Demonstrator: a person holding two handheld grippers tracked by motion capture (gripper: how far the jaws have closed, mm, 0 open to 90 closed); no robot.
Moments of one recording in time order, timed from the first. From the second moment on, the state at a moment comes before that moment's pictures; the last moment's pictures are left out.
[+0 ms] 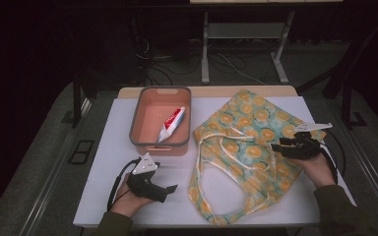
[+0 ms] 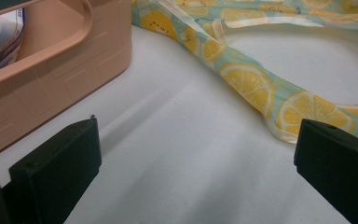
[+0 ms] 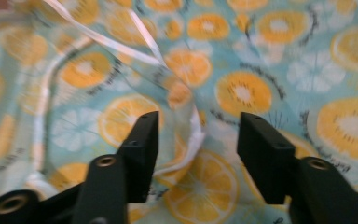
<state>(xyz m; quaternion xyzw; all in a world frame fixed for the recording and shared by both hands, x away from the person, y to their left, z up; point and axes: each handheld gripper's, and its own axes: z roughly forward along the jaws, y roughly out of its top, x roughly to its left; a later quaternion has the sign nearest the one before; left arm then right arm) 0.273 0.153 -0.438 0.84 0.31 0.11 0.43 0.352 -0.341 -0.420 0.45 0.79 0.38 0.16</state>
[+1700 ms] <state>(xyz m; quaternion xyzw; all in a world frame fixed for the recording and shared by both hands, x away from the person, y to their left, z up) 0.273 0.151 -0.439 0.85 0.30 0.10 0.43 0.349 -0.230 -0.444 0.31 0.88 0.36 0.06</state>
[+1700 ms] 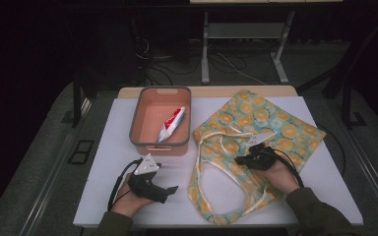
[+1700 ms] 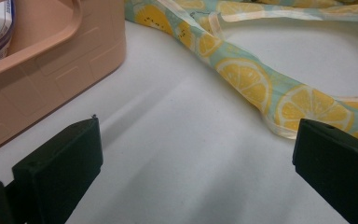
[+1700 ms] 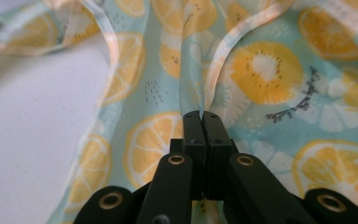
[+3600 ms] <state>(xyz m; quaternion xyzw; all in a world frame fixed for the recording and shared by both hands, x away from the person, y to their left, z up) 0.273 0.154 -0.414 0.85 0.27 0.06 0.45 0.379 -0.274 -0.375 0.35 0.79 0.50 0.10</state>
